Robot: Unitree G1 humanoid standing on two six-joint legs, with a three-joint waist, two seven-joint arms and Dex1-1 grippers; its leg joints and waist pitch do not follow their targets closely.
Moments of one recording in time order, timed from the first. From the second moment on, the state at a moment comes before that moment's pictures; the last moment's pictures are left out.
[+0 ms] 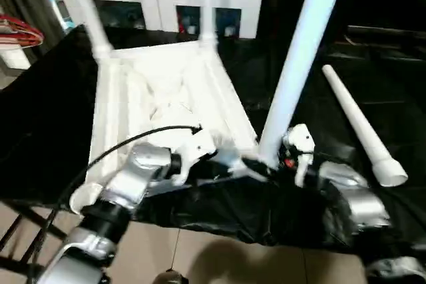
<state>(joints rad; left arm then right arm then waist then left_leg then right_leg) -0.51 0.30 -0.32 0.42 0.01 0.20 -1.16 -0.36 -0.34 0.12 0.45 0.20 0.05 1.05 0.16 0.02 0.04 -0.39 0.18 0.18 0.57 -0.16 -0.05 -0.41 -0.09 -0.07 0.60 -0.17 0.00</state>
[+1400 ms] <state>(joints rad) -0.52 0.14 -0.27 0.44 0.09 0.27 -0.81 -0.43 -0.11 -0.04 0.61 0.15 -0.02 0.52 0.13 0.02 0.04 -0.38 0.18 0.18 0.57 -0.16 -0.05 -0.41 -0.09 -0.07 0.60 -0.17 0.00</state>
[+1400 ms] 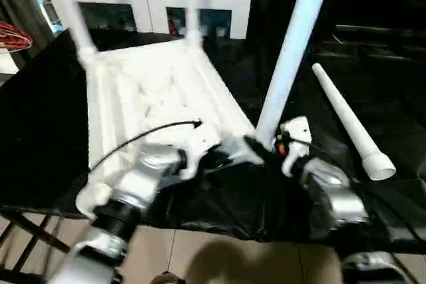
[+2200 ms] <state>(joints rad) -0.51 0.09 -0.29 0.40 0.08 0.30 -0.74 -0.26 -0.25 -0.08 0.35 0.26 0.01 0.69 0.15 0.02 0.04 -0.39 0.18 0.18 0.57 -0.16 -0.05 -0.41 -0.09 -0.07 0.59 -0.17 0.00</state>
